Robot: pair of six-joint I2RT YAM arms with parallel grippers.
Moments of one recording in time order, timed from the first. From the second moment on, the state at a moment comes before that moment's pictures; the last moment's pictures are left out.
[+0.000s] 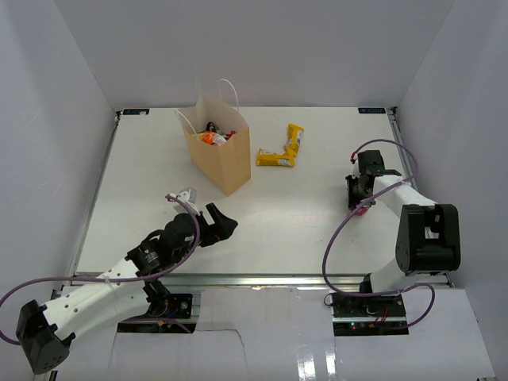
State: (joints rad) left arm -0.85 0.67 0.45 -0.25 -0.29 -0.94; right arm 0.05 1.56 0.93 -0.53 0.03 0.02
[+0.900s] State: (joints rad) left arm -0.85 0.70 0.46 -0.21 -0.27 -0.89; right arm 0.58 1.62 1.88 -0.42 -0.55 -0.37
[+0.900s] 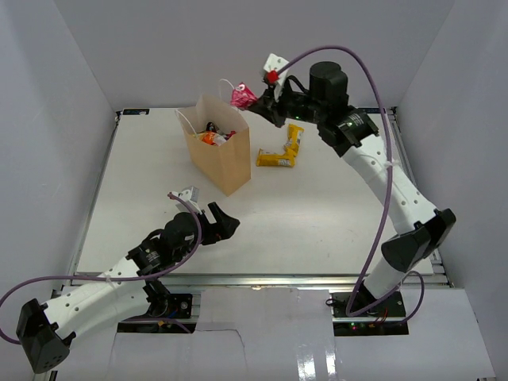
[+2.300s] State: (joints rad) left arm -0.85 0.89 0.47 -0.15 -0.19 -0.89; right arm 0.31 1.98 1.85 -0.75 -0.74 -1.00
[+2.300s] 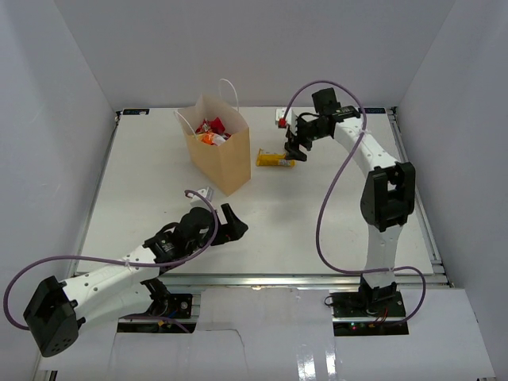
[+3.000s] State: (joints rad) left arm -0.85 0.89 0.49 -0.15 -0.18 -0.92; right arm 0.34 2.42 2.14 -0.81 -0.71 -1.24
